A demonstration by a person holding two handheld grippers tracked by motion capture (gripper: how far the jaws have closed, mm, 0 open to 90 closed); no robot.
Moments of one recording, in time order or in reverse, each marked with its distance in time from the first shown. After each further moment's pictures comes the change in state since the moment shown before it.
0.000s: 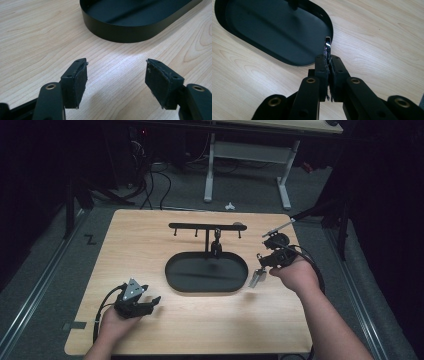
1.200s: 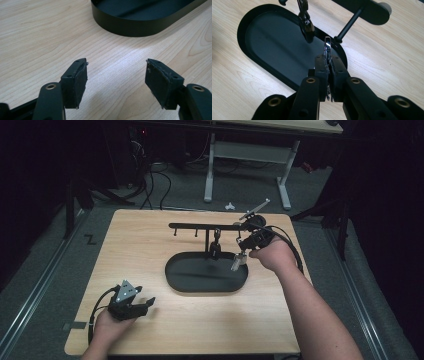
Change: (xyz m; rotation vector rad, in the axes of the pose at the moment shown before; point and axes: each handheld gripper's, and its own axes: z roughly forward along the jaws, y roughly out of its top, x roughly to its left) left arm 0.006 -0.008 -0.012 0.009 0.022 -0.023; right arm 0.027 0.066 0.008 -0.027 0.035 -0.083
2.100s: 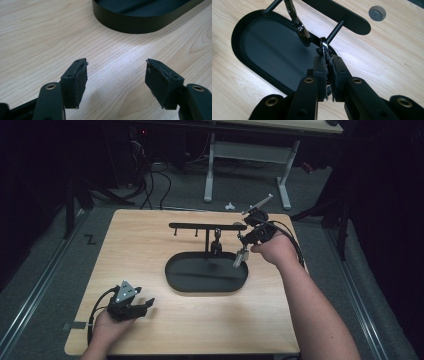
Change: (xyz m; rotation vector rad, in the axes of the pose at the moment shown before) left arm 0.001 -0.002 -0.001 0.006 0.001 -0.003; right arm -0.017 0.008 0.004 -0.011 0.000 0.010
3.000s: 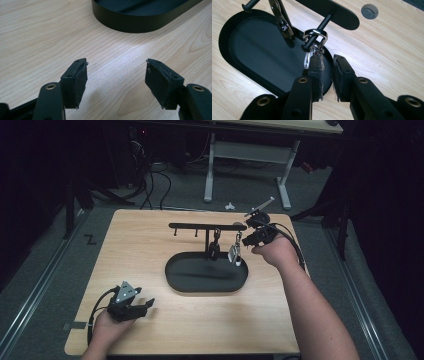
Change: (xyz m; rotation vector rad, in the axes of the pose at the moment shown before) left arm -0.001 0.000 0.000 0.003 0.001 0.004; right arm -0.005 -0.007 0.007 -0.011 -0.038 0.020
